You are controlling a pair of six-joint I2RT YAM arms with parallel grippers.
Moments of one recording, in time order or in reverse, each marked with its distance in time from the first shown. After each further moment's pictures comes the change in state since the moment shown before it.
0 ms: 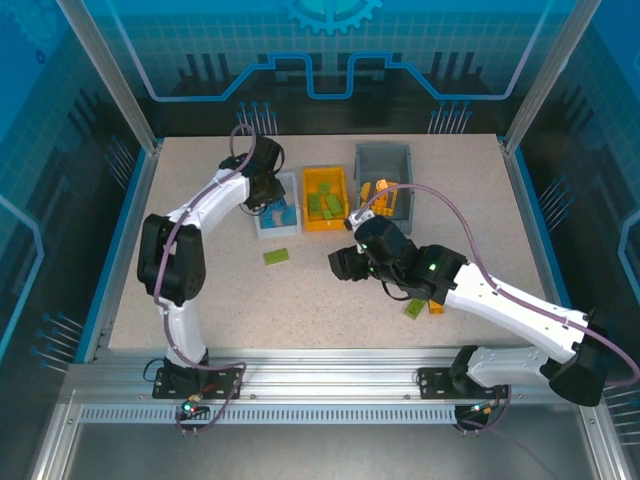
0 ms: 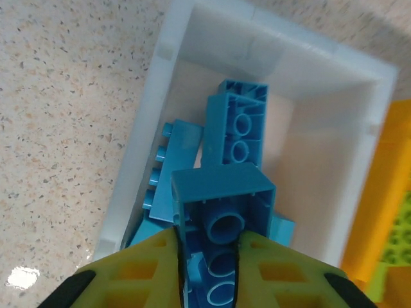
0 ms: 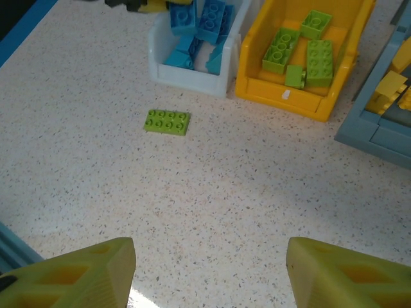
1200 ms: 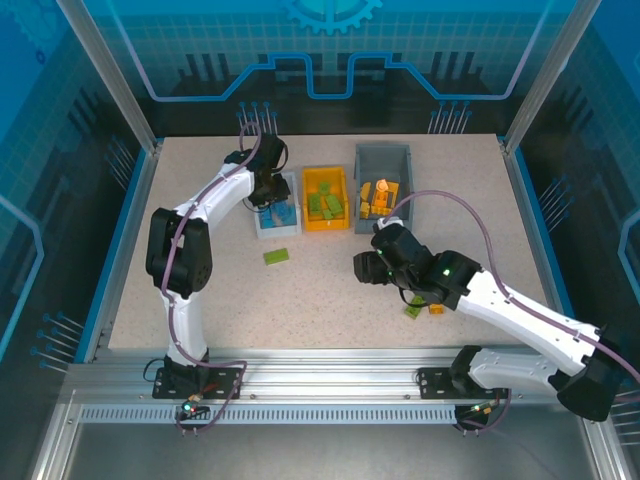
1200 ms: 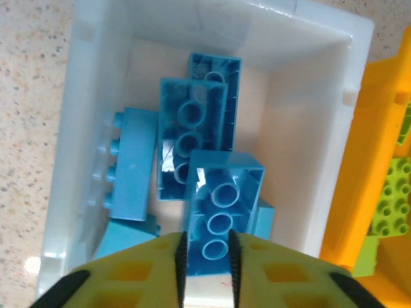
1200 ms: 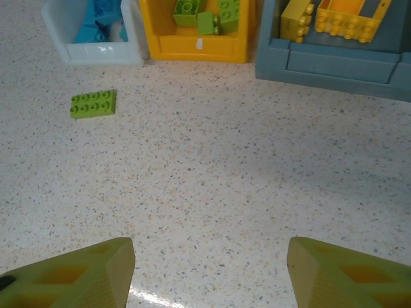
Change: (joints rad) left arm 0.000 0.061 0.090 -0.053 0.100 0.079; right arm -0.076 -0.079 -0.101 -0.108 0.036 0.169
